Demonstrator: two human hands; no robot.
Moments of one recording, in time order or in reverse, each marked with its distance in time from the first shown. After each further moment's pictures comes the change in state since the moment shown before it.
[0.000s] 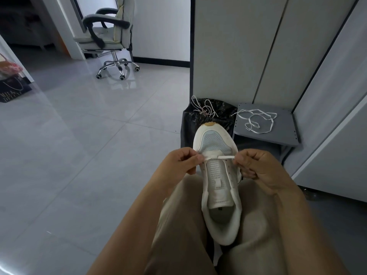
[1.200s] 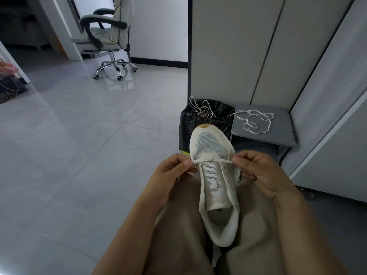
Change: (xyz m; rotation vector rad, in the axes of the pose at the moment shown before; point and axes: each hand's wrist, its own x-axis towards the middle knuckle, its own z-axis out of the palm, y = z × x) left_hand -0.010 -0.026 -0.005 -0.342 -0.015 0.049; right_hand -0.002 0.006 -0.004 0.052 0.041 0.040
